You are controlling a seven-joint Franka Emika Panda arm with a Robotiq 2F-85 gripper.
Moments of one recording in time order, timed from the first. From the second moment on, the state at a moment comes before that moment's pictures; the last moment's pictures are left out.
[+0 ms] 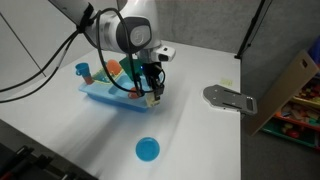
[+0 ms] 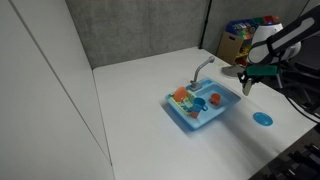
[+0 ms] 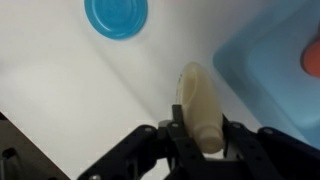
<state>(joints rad) -0.03 0.60 -0.27 -1.96 -0.03 2.50 0.48</state>
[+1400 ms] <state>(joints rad) 0.05 0.34 -0.15 -2.22 -0.11 2.68 0.30</state>
